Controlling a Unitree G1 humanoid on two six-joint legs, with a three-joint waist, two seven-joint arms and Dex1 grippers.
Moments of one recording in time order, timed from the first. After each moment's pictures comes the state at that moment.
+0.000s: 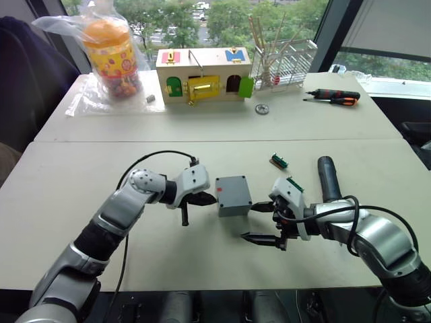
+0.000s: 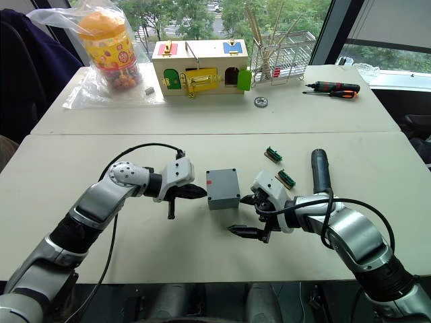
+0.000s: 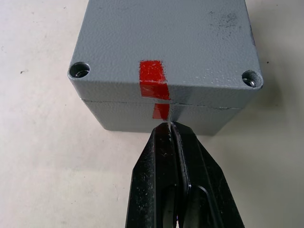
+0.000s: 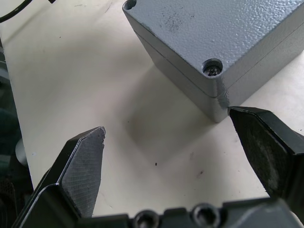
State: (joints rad) left arm -0.56 0.57 -0.38 -0.10 -0.14 0.55 -1.08; right arm -0.25 -0.79 0.19 -0.50 0.52 0.91 0.83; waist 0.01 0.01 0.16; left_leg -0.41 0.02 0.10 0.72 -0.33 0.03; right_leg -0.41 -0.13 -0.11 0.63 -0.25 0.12
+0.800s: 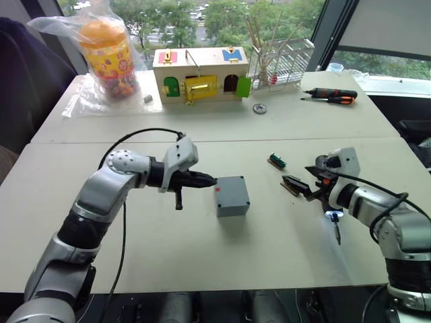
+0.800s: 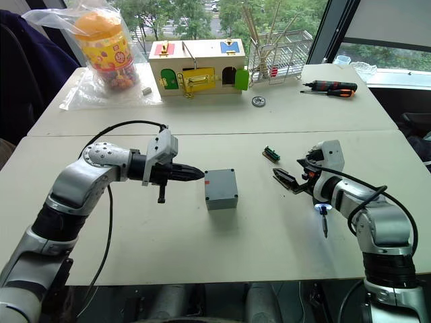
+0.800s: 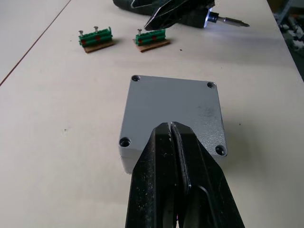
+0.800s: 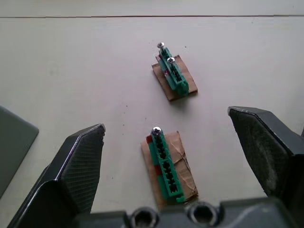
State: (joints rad) left arm -0.63 0.59 -0.22 -0.16 -0.34 0.65 -1.13; right arm -0.26 -0.63 -0.18 -0.16 0.46 0.79 0.54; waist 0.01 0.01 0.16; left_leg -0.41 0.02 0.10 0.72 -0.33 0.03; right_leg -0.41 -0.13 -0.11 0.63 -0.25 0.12
